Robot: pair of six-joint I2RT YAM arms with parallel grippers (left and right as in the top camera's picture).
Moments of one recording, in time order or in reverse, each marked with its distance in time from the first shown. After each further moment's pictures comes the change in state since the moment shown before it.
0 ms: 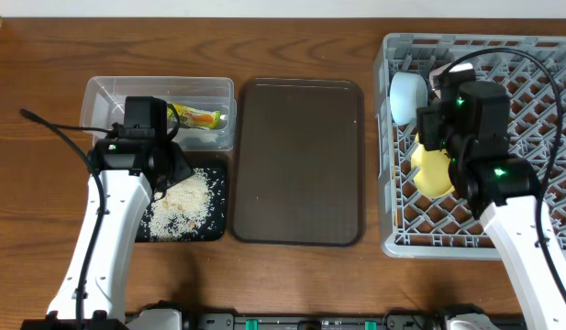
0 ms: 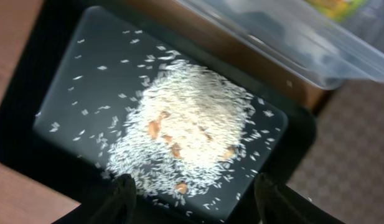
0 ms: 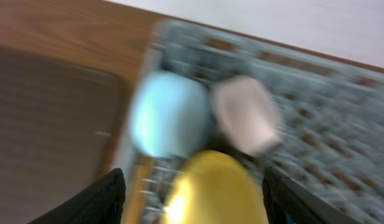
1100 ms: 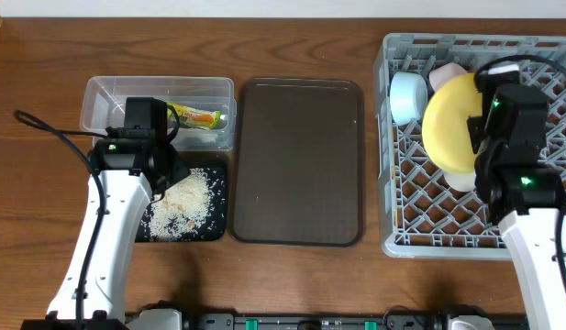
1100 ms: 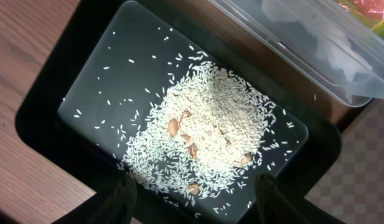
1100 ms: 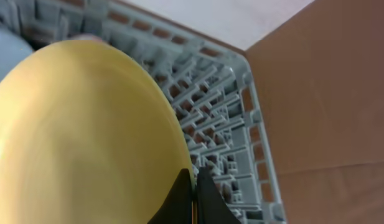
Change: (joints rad) left arm 0.003 0.000 0.000 -0.035 -0.082 -0.106; right arm -0.126 -0.039 0.000 -0.021 0.417 -0.287
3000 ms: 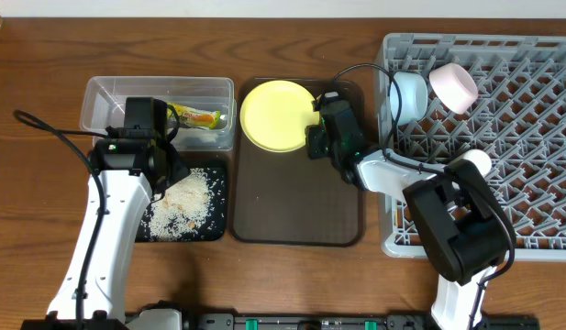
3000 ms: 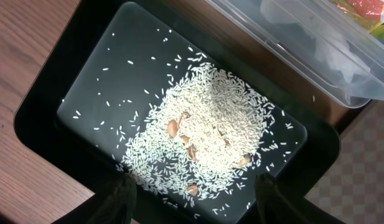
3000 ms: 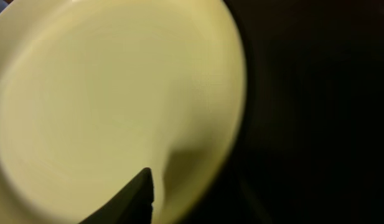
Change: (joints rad) left arm 0.000 0.000 0.000 0.005 0.000 0.000; right arm 0.489 0.795 -0.004 0.642 -0.507 0.702
